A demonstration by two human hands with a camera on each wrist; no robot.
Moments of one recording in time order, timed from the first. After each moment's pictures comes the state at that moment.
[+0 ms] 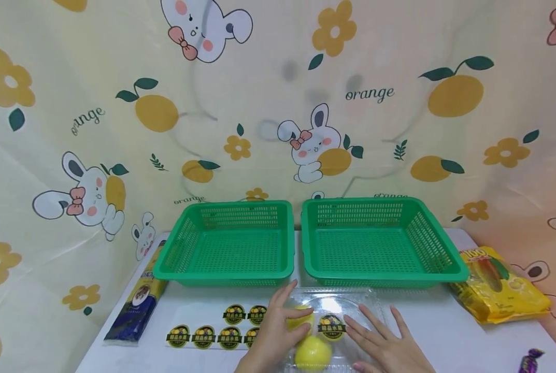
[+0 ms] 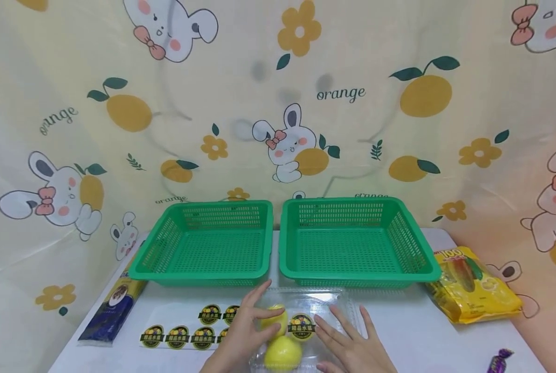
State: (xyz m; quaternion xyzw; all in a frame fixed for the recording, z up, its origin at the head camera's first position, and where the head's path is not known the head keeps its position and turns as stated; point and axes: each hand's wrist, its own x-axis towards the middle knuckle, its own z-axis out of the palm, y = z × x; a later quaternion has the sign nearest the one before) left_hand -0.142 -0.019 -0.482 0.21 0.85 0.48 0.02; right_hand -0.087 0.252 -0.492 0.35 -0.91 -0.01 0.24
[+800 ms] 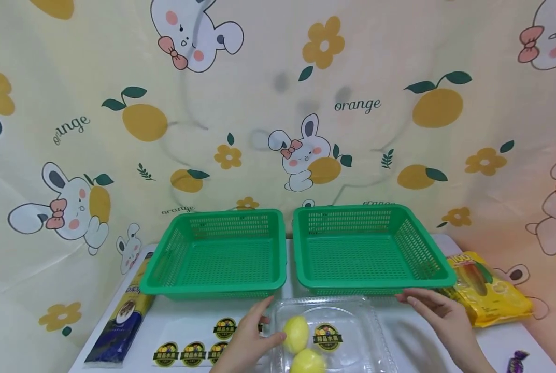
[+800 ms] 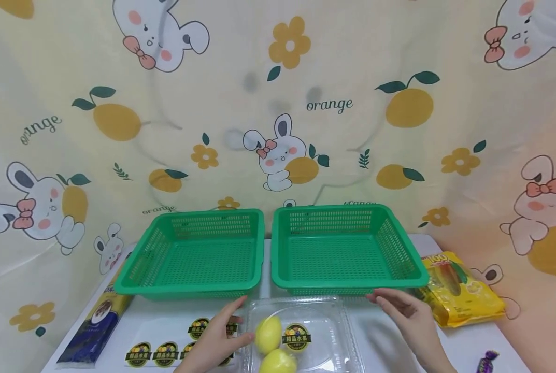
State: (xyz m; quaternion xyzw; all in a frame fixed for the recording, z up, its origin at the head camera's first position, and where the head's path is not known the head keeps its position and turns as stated) left_hand -0.149 -0.060 -0.472 0.17 0.81 0.55 0.13; right_hand -0.110 0.340 -0.468 -0.01 -0.77 0.63 0.10
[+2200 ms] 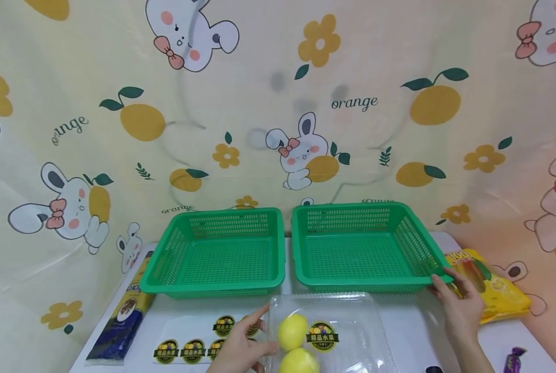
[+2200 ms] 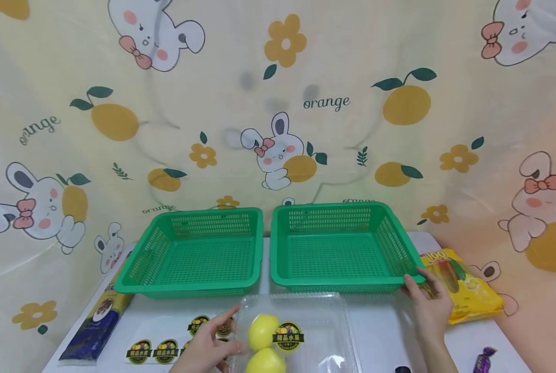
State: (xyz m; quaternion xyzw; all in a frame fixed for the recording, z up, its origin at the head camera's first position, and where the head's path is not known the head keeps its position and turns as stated) left_hand -0.134 -0.068 -0.456 0.07 0.70 0.66 0.24; right_hand -0.153 0.369 -0.491 -0.27 -0.51 0.76 0.31
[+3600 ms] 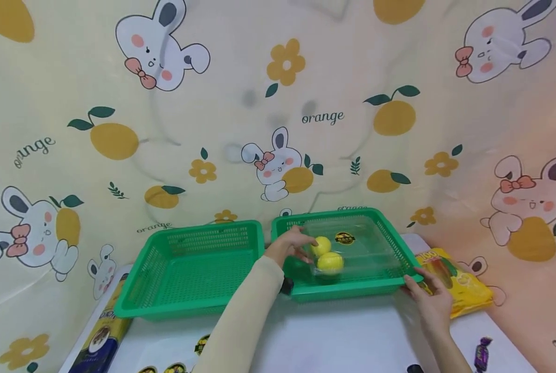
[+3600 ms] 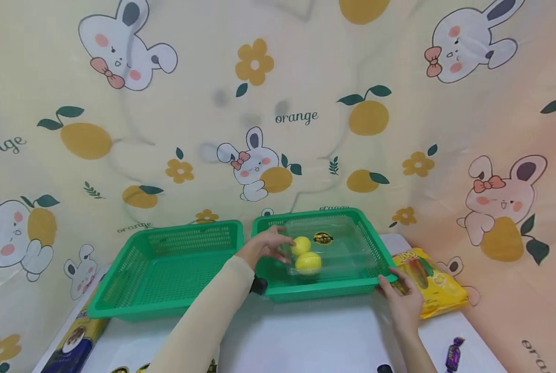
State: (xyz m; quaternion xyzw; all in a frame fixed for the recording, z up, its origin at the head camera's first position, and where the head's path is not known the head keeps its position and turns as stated) left_hand -0.346 0.119 -0.411 0.02 0.72 0.60 0.34; right_hand -0.144 0.370 -0.486 -0.25 -0.56 0.73 0.30
